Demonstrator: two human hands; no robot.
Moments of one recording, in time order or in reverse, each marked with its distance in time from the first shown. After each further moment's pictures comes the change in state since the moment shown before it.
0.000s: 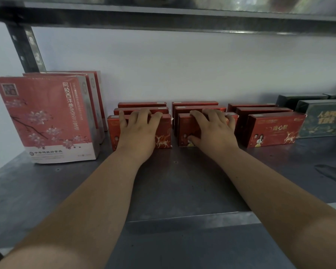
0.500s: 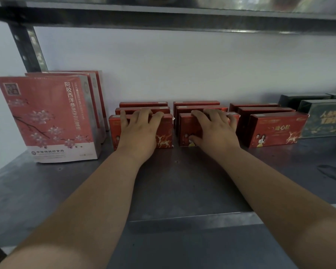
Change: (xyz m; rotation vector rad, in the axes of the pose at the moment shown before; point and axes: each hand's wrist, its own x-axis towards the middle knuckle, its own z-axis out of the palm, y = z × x) left_hand -0.001 0.000 -0.003 -0.018 -0.003 -0.002; right_hand 0.000 0.001 0.004 0.019 0.020 -0.008
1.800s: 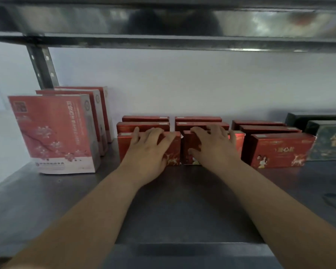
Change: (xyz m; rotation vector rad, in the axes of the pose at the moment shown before) left_hand -0.004 0.021 -0.015 0.013 -0.089 0.136; right_hand 0.018 0.002 -0.024 0.052 -0.243 0.020
